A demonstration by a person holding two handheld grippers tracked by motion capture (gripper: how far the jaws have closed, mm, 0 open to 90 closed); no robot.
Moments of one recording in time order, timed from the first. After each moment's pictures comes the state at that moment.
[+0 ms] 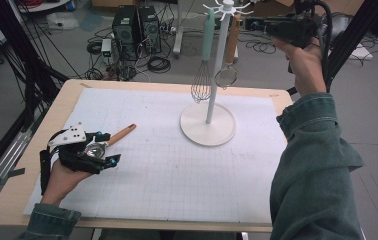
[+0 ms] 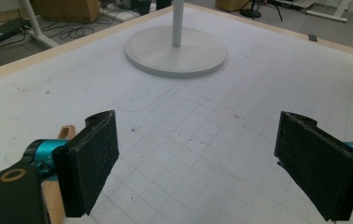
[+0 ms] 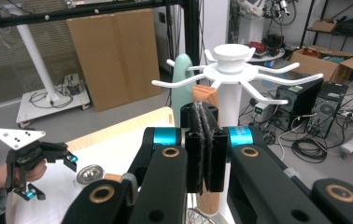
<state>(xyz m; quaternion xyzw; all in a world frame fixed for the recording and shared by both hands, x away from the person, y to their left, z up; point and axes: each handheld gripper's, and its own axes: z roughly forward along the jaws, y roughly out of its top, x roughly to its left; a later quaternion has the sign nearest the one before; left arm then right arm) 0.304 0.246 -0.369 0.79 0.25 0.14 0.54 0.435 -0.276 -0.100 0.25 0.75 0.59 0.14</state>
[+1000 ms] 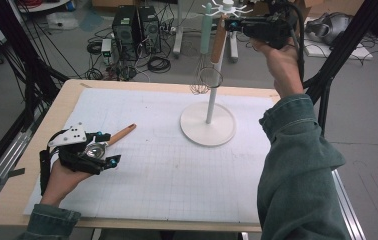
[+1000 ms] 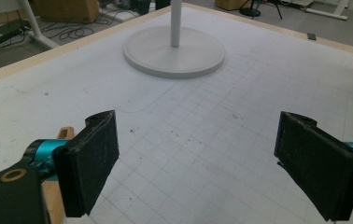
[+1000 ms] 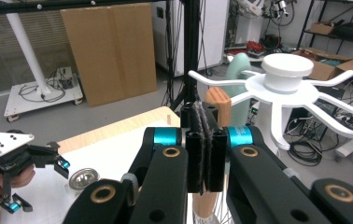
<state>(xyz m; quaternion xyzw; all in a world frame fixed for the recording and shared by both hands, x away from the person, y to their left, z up) 0.302 0.245 -0.367 0.79 0.25 0.14 0.54 0.433 -0.230 -0.103 0.24 0.76 0.58 0.16</state>
